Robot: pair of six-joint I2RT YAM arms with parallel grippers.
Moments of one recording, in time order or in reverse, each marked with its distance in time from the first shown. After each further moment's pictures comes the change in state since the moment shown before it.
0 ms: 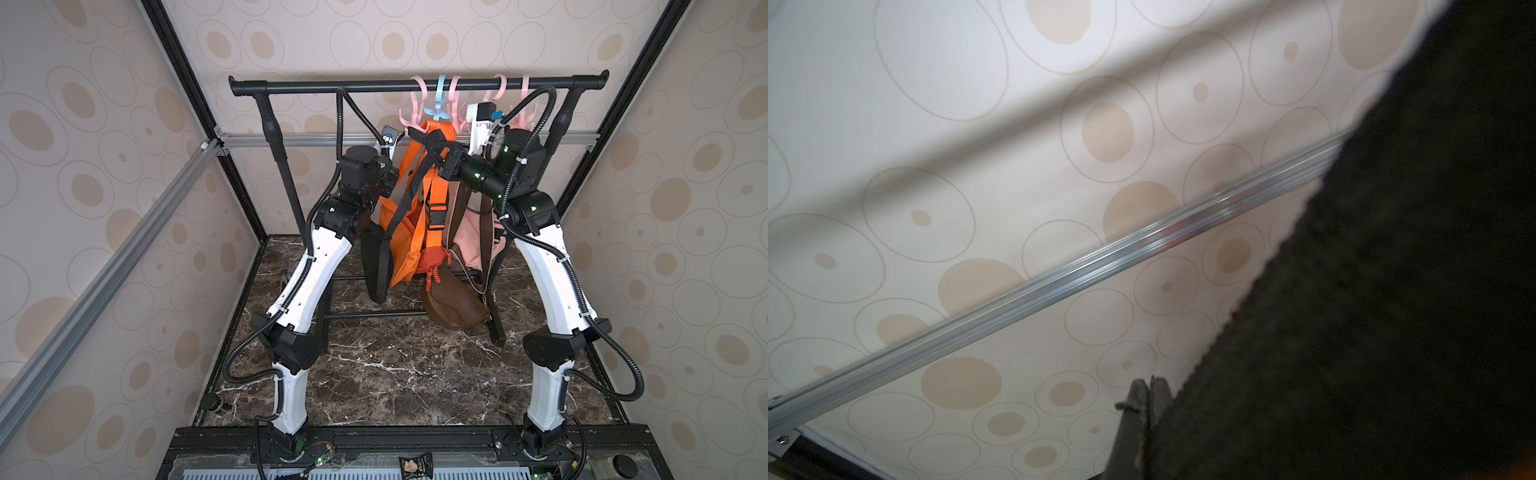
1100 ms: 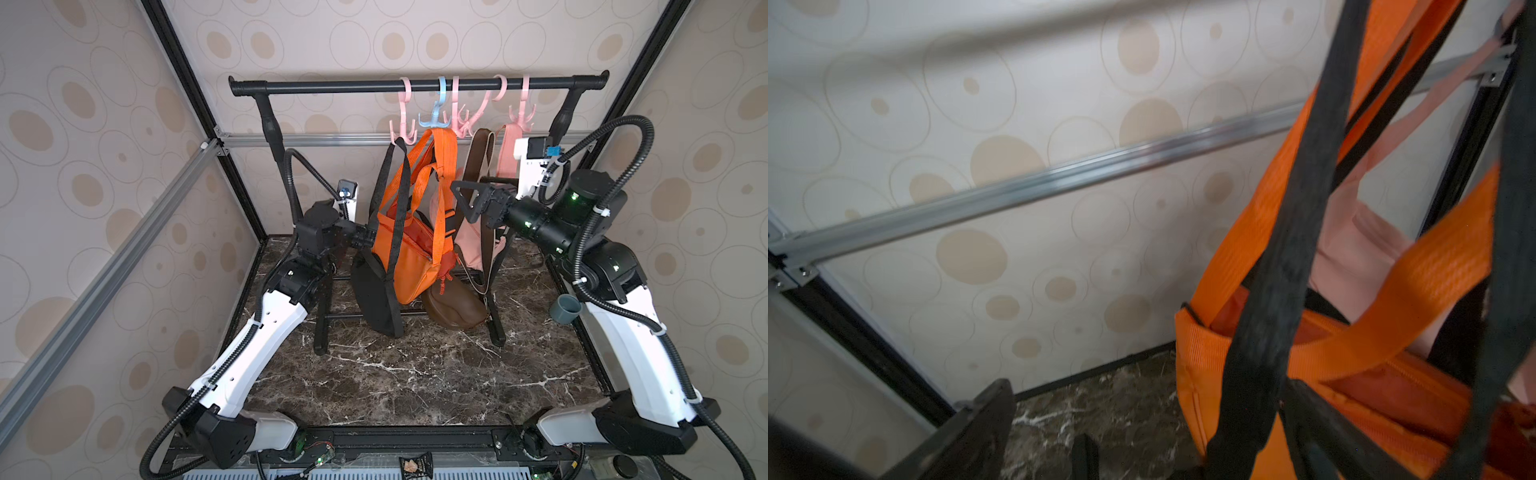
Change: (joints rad) left arm 0.007 -0.701 -1.031 0.273 -0.024 -0.186; right arm 0.074 -0.619 -0.606 -0.085 0.204 -0.161
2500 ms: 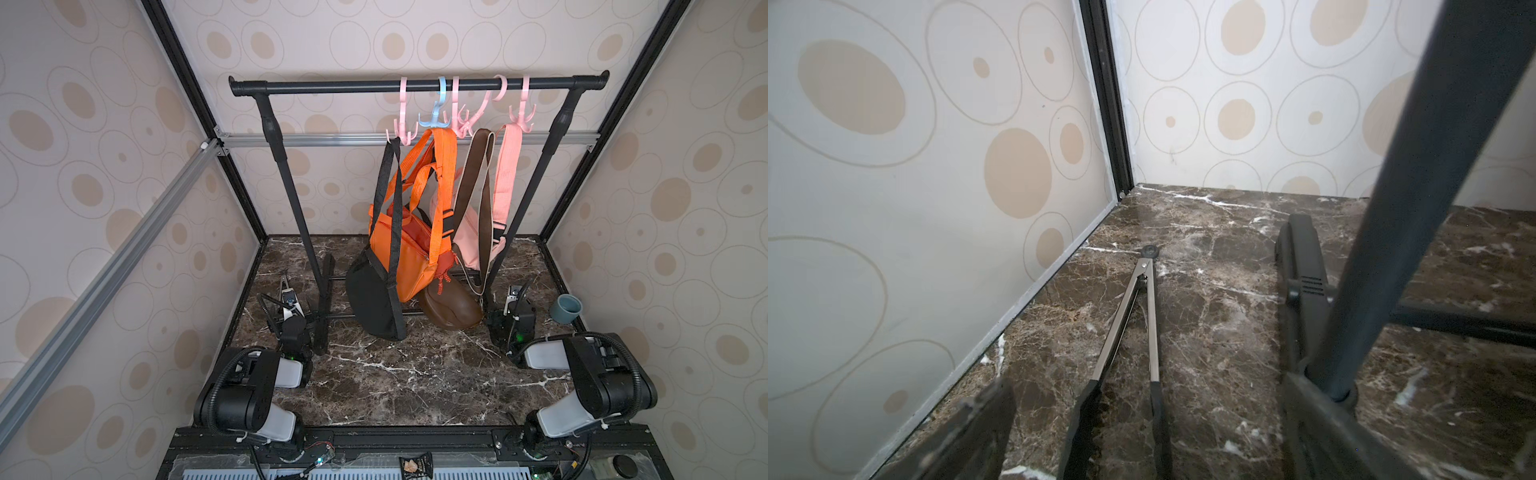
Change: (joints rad) left arm 0.421 0.243 -1.194 1.381 -0.126 -0.109; right arm -0.423 0.215 -1.532 1.257 0.467 -0.307
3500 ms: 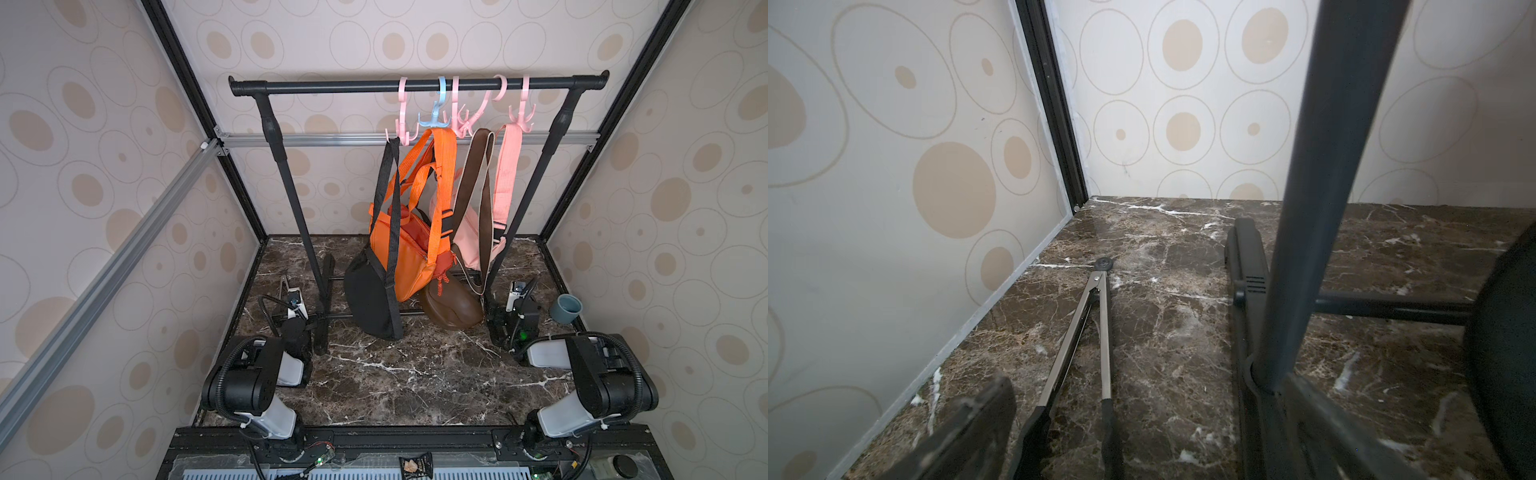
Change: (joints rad) left arm -0.002 0.051 -0.008 0.111 0.117 0.018; right arm -0.029 -0.002 0.002 0.028 -0.071 -0.003
